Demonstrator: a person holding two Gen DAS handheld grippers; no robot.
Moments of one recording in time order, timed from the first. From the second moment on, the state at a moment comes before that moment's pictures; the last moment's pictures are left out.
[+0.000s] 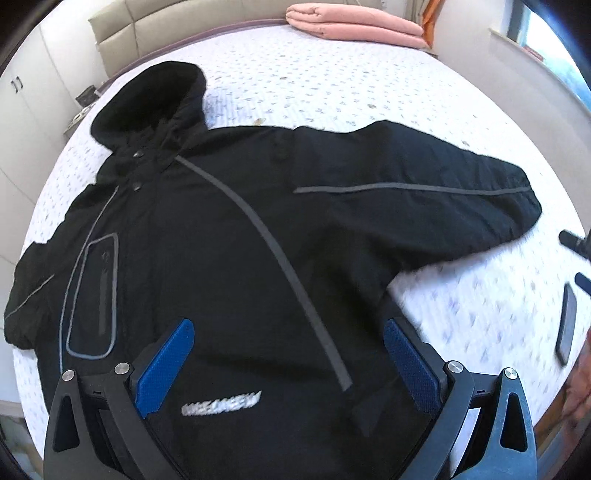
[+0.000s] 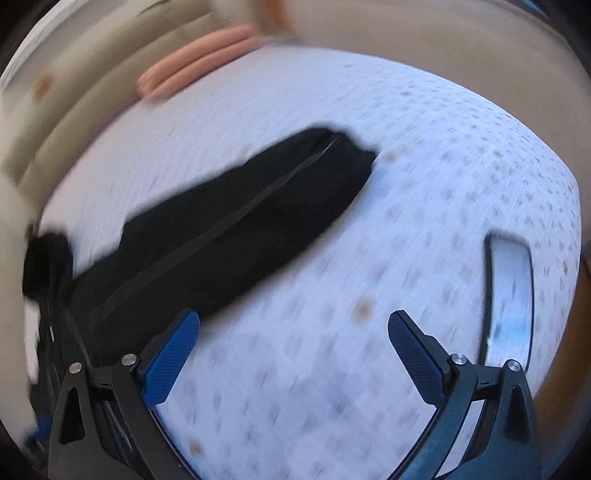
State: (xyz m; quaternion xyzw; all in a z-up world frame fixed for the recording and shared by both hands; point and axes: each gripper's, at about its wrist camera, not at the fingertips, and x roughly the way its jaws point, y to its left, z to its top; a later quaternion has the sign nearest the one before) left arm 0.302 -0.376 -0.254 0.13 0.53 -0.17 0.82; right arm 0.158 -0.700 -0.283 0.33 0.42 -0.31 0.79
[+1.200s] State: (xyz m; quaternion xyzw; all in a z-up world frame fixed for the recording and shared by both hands) left arm 0.382 -0.612 -0.343 0.12 0.57 -0.27 0.77; right arm 0.223 -0.886 -0.370 0.39 0.48 -0.21 0.76
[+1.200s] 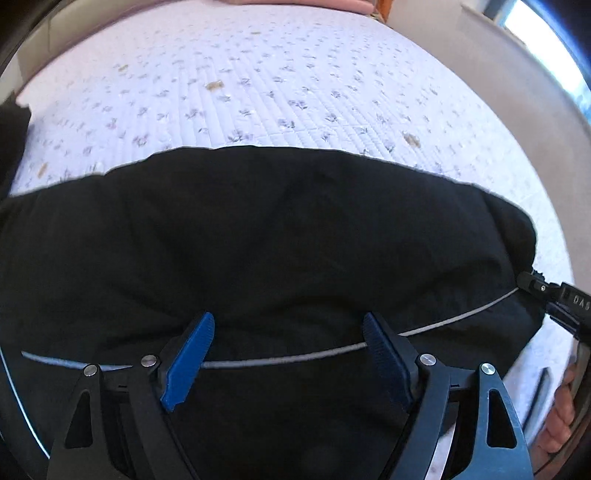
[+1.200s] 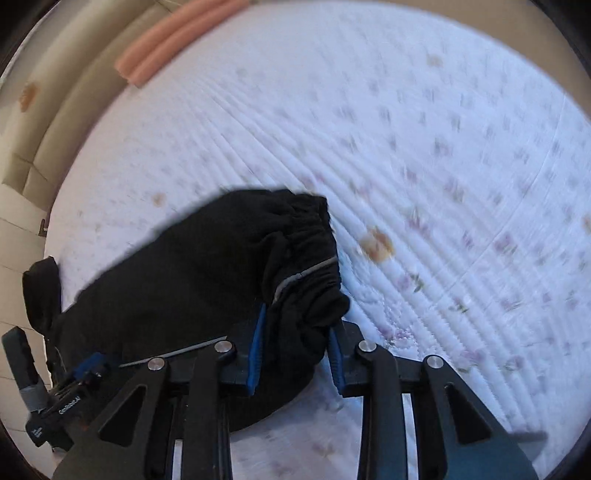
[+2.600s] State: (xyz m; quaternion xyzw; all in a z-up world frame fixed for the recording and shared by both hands) left arm 0.393 -0.120 -0.253 0.00 0.57 -0.07 0.82; right arm 0.427 -0.323 -0.261 0.11 0.52 0.10 0.84
